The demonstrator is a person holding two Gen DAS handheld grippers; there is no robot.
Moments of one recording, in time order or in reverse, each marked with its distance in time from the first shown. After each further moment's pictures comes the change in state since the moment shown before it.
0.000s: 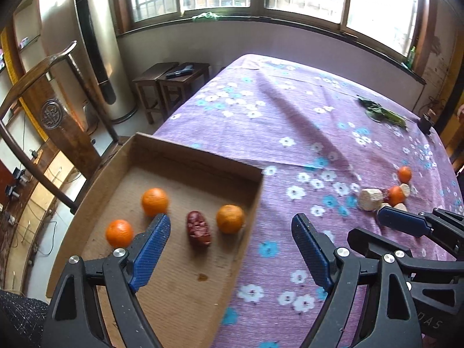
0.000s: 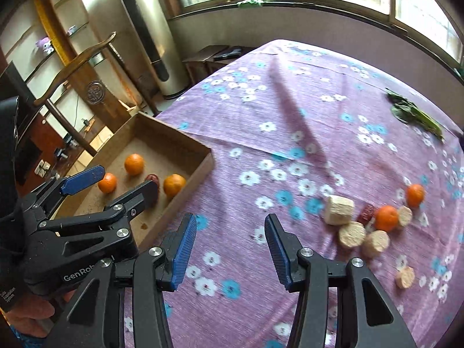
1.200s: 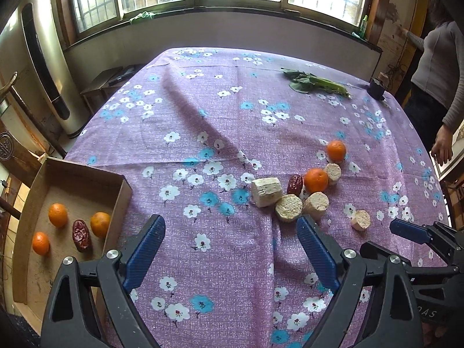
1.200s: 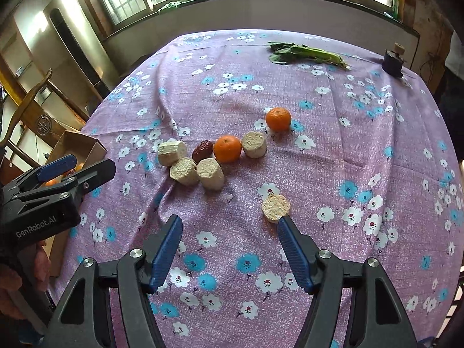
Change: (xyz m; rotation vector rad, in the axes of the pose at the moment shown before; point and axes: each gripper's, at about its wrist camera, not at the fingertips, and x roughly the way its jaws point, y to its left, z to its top) left arm 0.013 -0.140 0.000 0.145 0.060 -0.152; right arm -0.053 -0.150 -0.074 0.229 0.032 -0.141
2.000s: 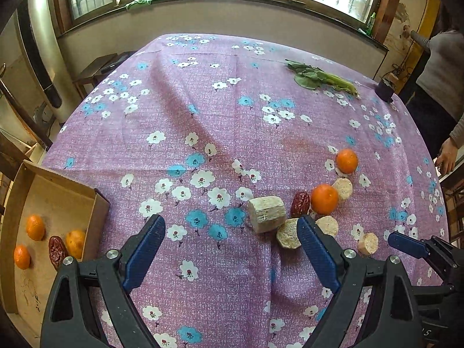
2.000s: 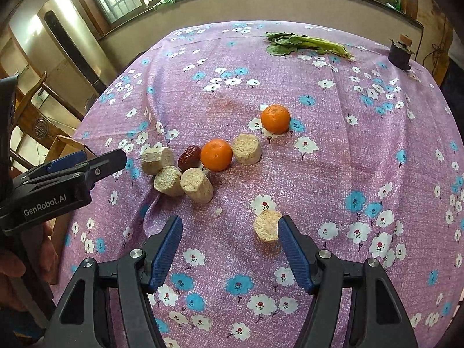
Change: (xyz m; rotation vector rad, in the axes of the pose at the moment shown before) left arm 0.047 0.001 0.028 -0.031 0.061 -0.037; right arm 0.025 -0.016 0.018 0.014 0.026 0.019
